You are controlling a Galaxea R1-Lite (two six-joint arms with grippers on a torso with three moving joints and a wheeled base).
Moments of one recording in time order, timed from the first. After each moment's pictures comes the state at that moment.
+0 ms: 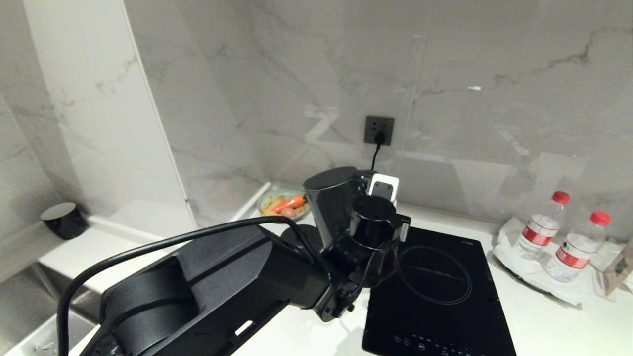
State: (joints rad) left arm -0.88 2.43 -1.55 -0.92 0.47 0.03; right arm 0.00 0.00 0.00 0.00 0.00 0.00
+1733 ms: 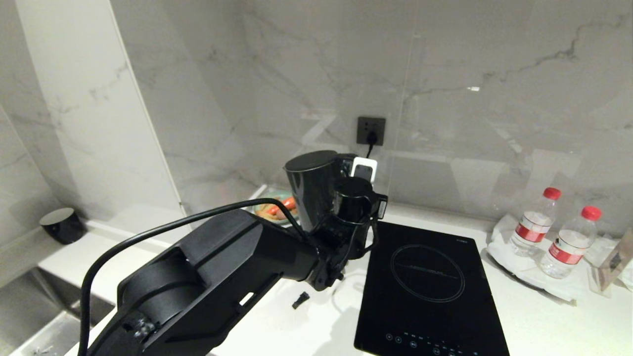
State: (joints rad) left arm -0.79 2.50 -1.71 -0.87 0.49 0.10; right arm 0.00 0.00 0.00 0.00 0.00 0.00
